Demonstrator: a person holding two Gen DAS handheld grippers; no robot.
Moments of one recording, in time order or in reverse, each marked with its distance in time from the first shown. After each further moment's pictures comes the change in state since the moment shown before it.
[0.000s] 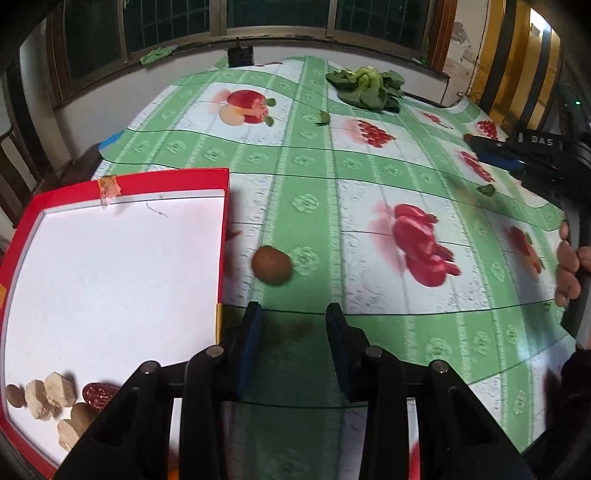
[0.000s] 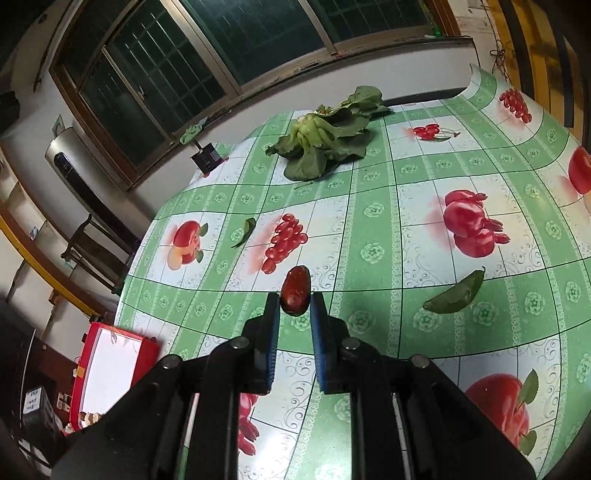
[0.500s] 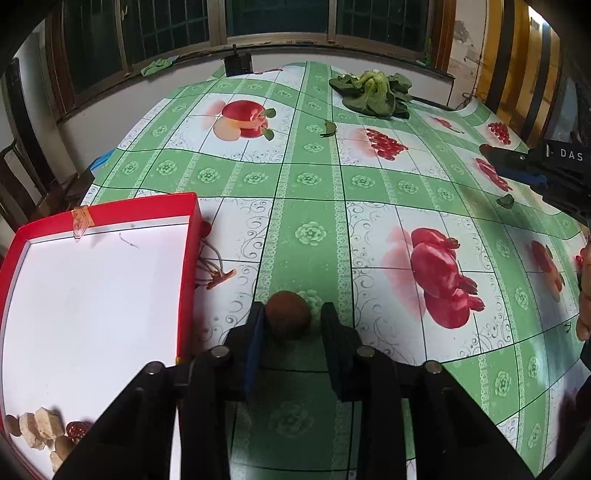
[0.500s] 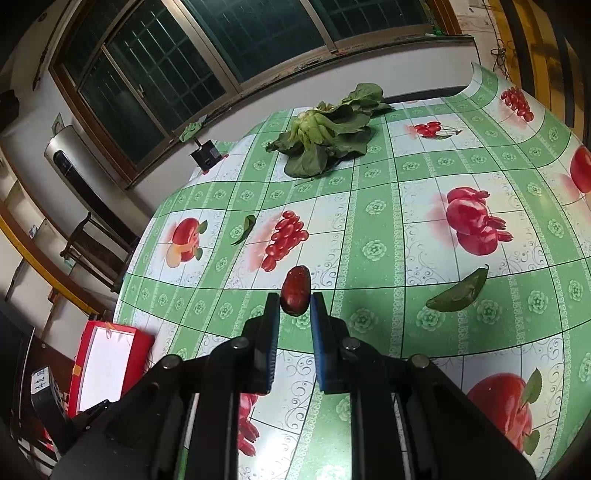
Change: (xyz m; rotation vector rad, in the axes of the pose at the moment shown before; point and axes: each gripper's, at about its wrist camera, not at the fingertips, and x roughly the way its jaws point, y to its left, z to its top) left arm 0.026 -0.007 0.024 0.022 -0.034 0.028; right arm 0.004 0.002 -0.001 -0.008 0.012 -0.002
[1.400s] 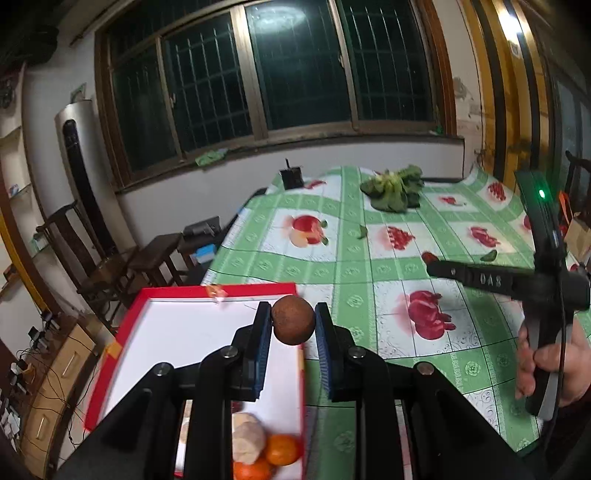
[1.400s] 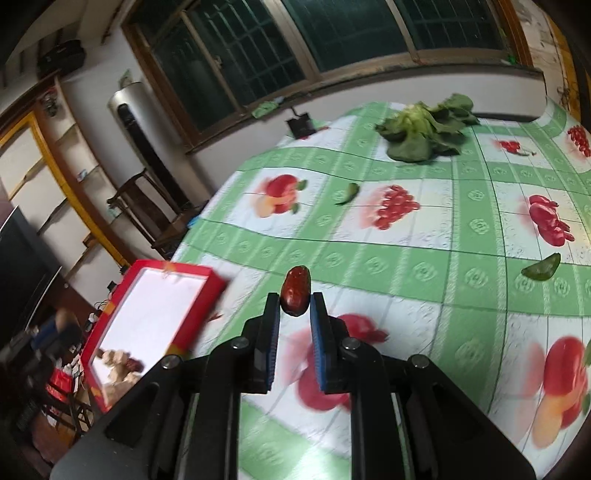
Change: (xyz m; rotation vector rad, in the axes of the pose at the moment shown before) left arm -0.160 0.013 -0.025 0.037 -0.355 0.201; right arm -0.013 0.081 -0.064 -0.217 -0.009 0.181
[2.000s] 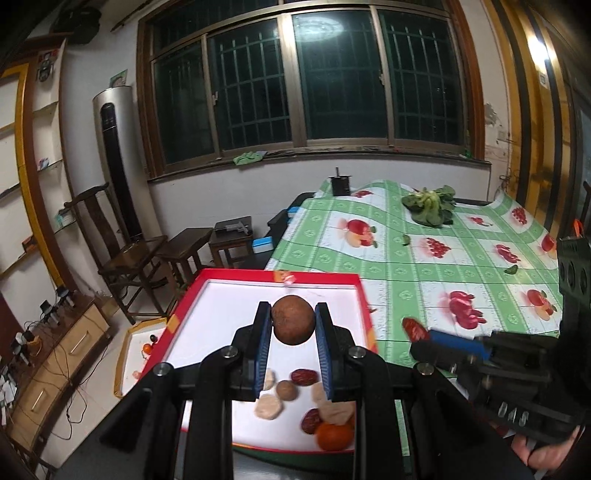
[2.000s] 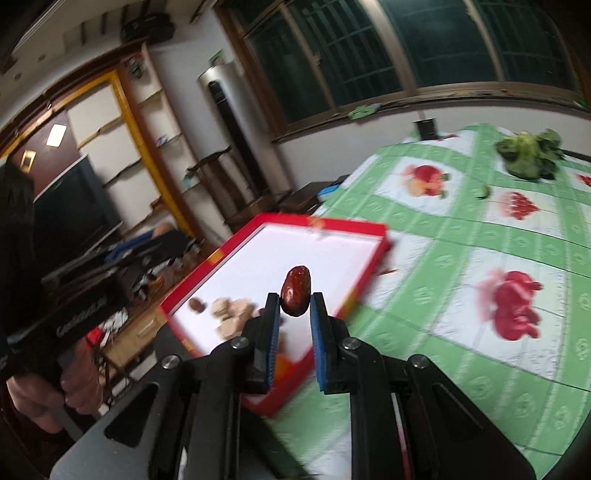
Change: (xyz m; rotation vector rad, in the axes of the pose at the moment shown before) left arm -0.029 0.070 -0.031 -0.103 -0.031 0.072; right arm -0.005 0.147 -0.072 -0.203 -0.006 0.236
